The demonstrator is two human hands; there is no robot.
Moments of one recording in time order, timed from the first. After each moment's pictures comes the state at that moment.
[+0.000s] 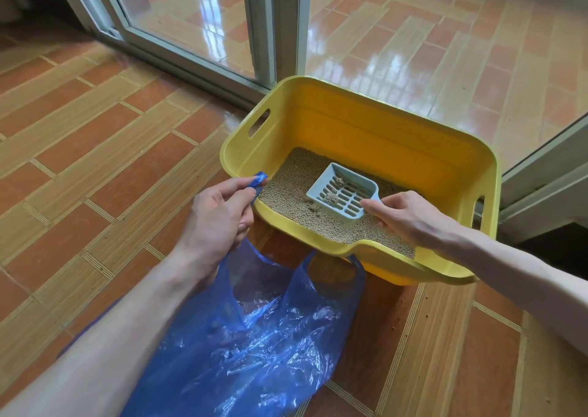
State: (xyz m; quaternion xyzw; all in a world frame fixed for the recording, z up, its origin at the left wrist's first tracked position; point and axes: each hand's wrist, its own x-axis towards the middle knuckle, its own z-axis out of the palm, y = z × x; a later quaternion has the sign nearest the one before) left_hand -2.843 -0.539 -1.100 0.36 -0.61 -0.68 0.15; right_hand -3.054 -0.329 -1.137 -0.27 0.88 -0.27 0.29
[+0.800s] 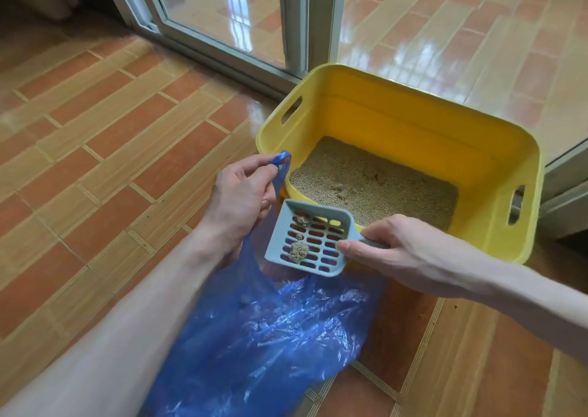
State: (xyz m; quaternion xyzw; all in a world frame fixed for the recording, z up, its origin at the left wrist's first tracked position) left_hand -2.827 -0.546 -1.084 0.36 -0.61 -0.69 0.17; right_hand -2.949 -0.342 -1.070 -0.43 0.82 -0.16 0.34
